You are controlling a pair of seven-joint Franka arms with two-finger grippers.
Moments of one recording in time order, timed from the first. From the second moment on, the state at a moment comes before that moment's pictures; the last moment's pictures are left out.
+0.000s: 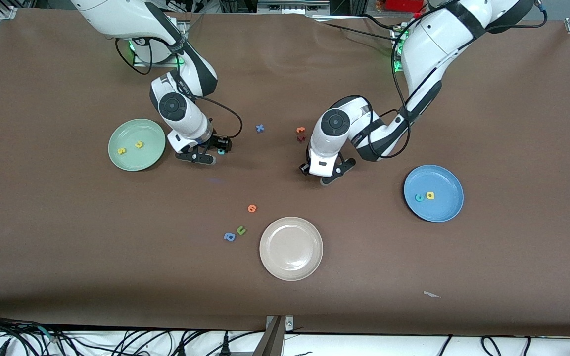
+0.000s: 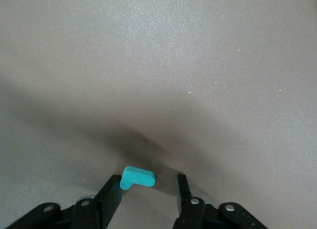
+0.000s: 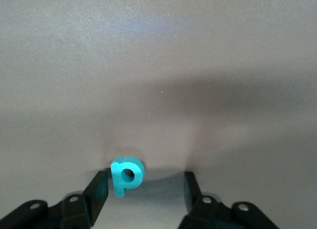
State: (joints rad) left arm -0.17 0.75 -0.55 -1.83 0.43 2.47 -1.59; right arm 0.22 0.42 0.31 -2.30 -0.01 2.66 0.70
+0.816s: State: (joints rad) left arm -0.17 0.75 -0.55 -1.83 0.43 2.47 -1.59; right arm 0.22 0.41 0.31 -2.29 -0.01 2.65 0.71
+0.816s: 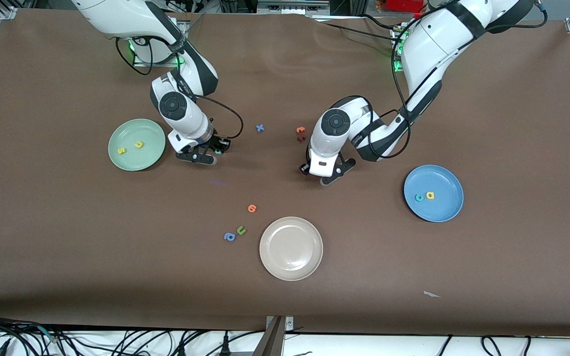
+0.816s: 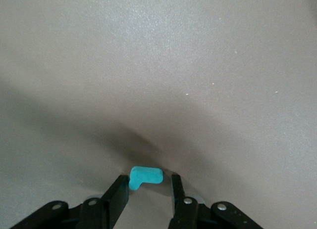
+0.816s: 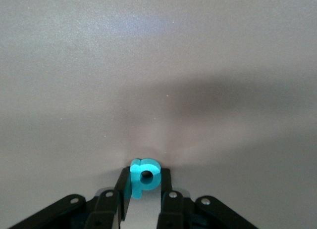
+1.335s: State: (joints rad) left arm -0.17 0.75 -0.55 -1.83 0.43 2.47 -1.62; right arm 0.22 0.18 0.16 -2.25 -0.01 2.20 0.67
